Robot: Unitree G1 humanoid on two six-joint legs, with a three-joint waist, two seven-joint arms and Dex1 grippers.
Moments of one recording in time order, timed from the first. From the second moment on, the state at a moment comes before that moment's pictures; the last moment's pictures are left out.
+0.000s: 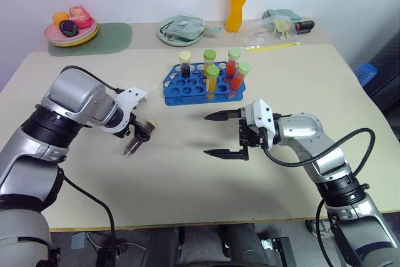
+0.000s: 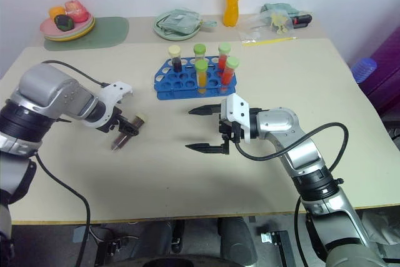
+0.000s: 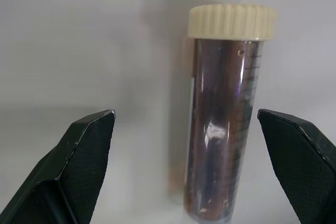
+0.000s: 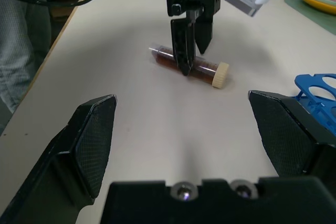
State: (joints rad) left arm -1.03 0.85 -0.50 0.14 -0.67 1.61 -0.45; right arm -0.50 -0.56 0.24 -0.14 0.35 0.23 1.14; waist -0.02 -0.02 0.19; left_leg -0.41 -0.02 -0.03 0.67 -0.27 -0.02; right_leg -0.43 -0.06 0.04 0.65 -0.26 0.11
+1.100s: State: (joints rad) left arm -0.55 0.16 -0.18 0.07 0.00 0.07 0.09; right arm -0.44 -0.37 0.16 0.00 0.26 0.17 0.82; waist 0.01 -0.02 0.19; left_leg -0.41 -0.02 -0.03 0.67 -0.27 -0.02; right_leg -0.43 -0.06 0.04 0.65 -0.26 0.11
